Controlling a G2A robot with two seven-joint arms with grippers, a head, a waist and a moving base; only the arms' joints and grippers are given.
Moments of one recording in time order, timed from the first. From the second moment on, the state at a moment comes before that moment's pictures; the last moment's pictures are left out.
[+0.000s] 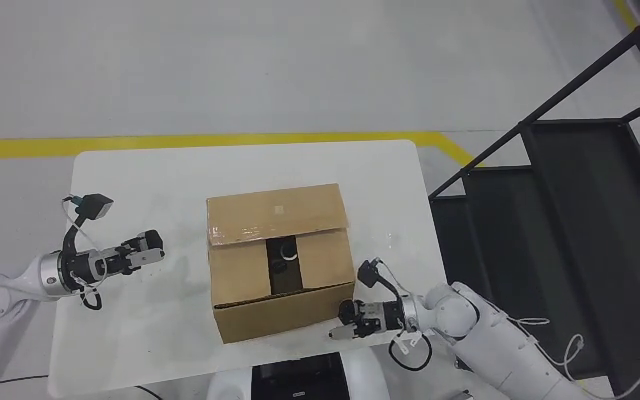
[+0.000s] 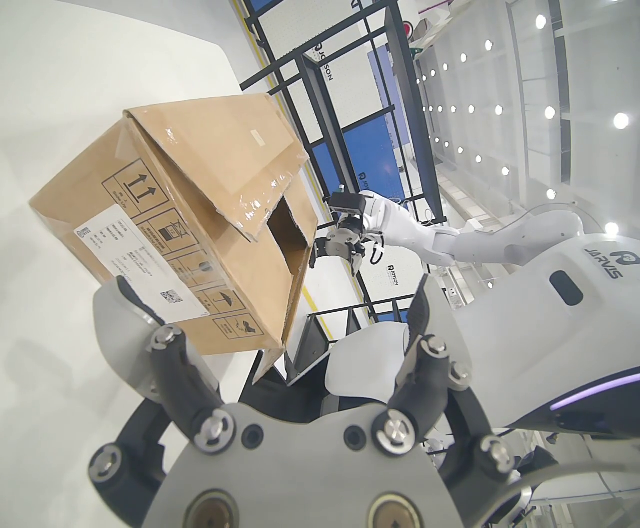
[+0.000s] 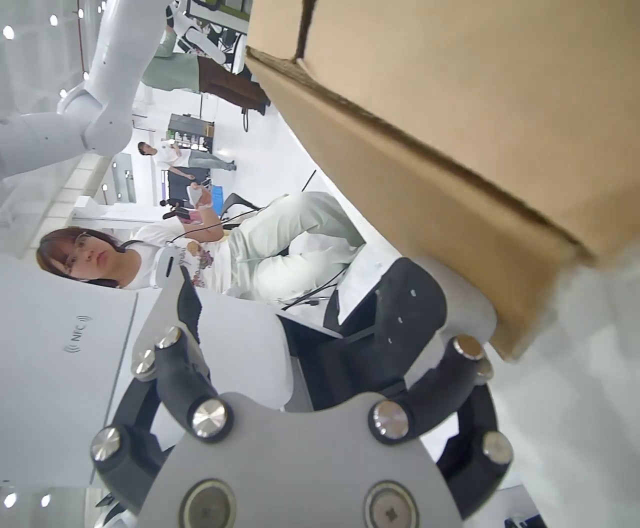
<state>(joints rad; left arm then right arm) 1.37 -0.57 -1.34 -1.50 -0.58 -0.71 -1.11 -1.54 -0.90 1.03 -1.59 -0.09 -0.70 0.77</state>
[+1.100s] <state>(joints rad) 1.37 -0.58 -1.34 -1.51 -0.57 -0.69 -1.10 -1.22 -0.92 0.99 -1.45 0.59 -0.39 0.95</state>
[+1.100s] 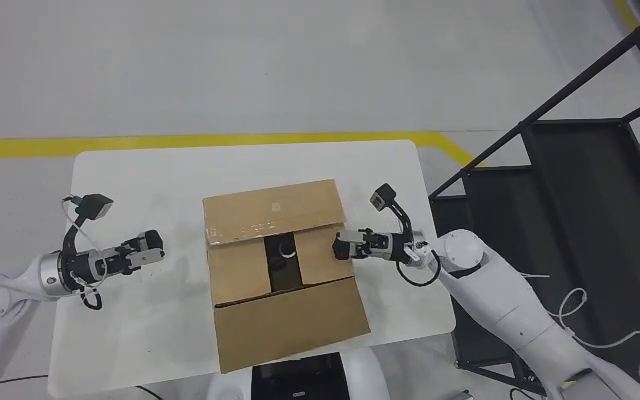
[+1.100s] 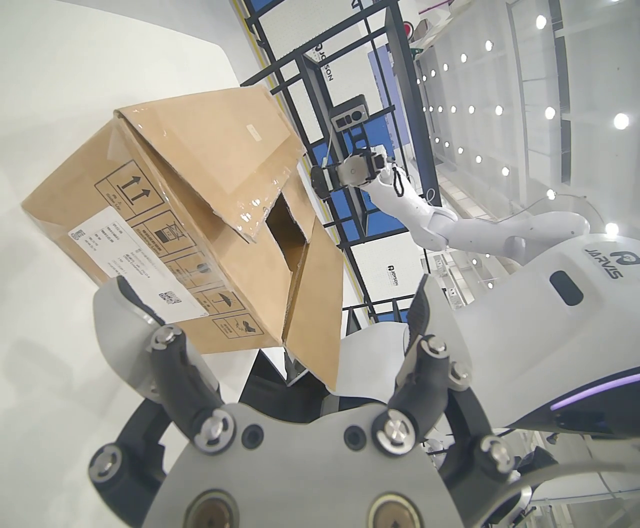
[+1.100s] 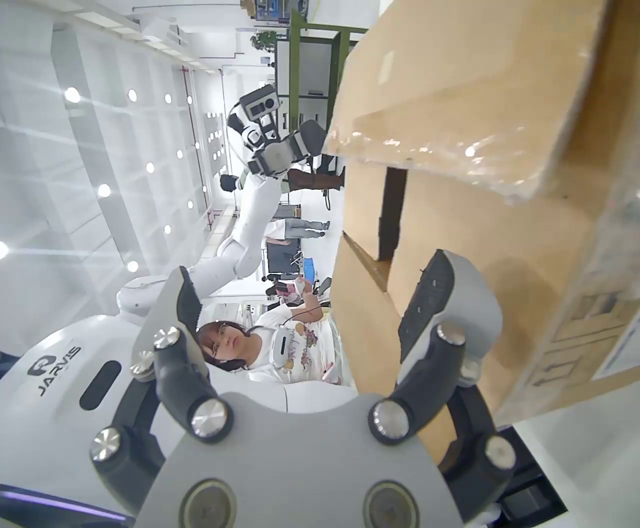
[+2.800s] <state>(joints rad) 1.41 -0.63 -1.36 -1.60 -0.53 -0.63 -1.07 -0.51 -1.29 0.60 -0.69 0.29 -0.51 0.72</state>
